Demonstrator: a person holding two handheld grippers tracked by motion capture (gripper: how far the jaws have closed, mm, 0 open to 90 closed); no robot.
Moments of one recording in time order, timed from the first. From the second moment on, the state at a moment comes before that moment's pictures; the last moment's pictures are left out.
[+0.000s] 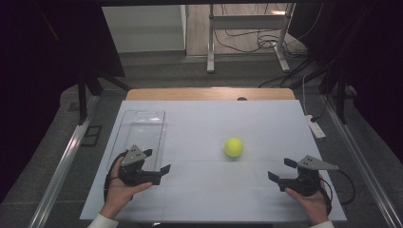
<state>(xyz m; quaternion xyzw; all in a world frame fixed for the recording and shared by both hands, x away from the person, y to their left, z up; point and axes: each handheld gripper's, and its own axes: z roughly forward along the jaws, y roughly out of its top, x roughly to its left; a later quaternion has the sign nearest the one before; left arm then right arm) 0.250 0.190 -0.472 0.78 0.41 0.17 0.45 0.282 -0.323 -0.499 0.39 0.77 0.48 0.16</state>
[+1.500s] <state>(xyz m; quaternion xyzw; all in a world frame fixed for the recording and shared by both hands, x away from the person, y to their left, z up) 0.276 0.160 -0.460 0.79 0.39 0.15 0.44 0.283 -0.323 -0.502 0.39 0.77 0.47 0.16</state>
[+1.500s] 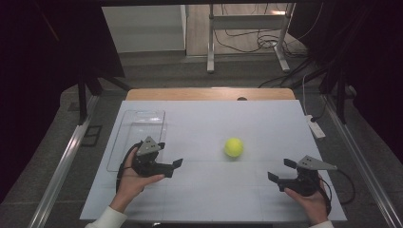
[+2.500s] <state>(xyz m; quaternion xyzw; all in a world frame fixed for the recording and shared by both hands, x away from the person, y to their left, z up) 0.291 0.140 -0.451 0.81 0.37 0.14 0.44 0.283 -0.323 -0.502 0.39 0.78 0.47 0.16</state>
